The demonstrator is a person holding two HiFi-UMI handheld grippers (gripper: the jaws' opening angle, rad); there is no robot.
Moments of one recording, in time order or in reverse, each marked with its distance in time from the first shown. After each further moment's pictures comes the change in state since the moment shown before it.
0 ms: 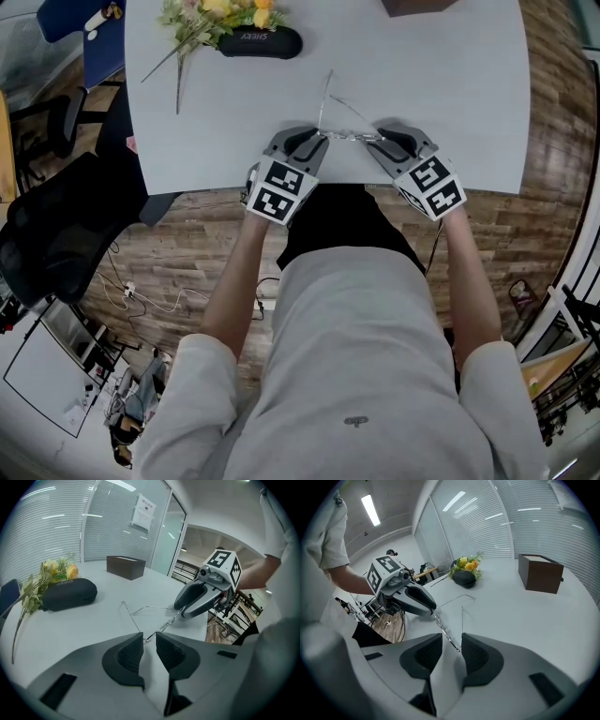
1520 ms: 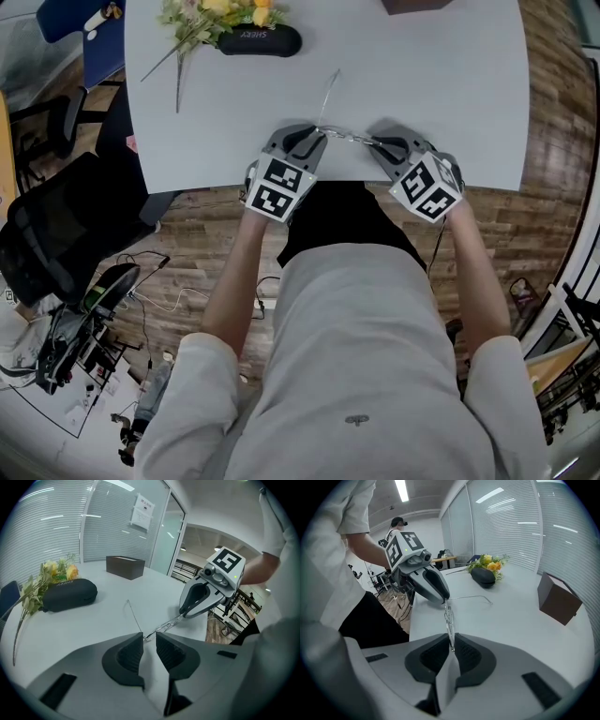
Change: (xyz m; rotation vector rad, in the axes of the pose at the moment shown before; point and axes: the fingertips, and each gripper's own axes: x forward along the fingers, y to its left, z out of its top) left arm -0.001 0.001 -0.002 0.014 0.005 0.001; right arm 0.002 0.017 -0.007 -0.309 0.112 0.031
